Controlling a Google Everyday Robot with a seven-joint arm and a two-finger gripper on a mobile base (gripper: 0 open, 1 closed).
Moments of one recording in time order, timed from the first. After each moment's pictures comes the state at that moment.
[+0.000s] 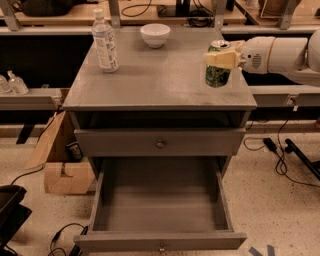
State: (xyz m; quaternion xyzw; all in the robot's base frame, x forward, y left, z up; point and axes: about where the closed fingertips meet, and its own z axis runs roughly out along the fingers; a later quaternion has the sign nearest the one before) arm 0.711 -0.174 0.944 -0.35 0.70 0.28 0.56
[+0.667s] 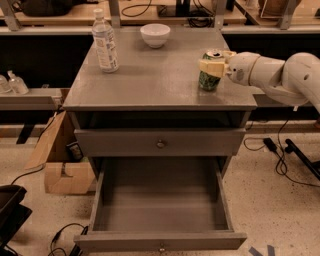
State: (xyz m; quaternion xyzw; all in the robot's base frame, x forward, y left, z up) arm 0.766 -0.178 0.890 -0.31 0.68 0.25 0.61
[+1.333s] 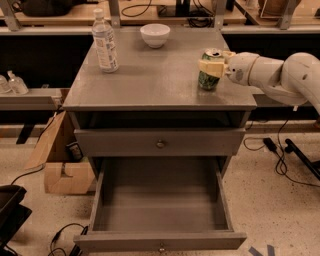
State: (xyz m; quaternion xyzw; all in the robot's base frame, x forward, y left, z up) arm 0.770 -0.177 0.892 -0.31 0.68 0.25 0.61
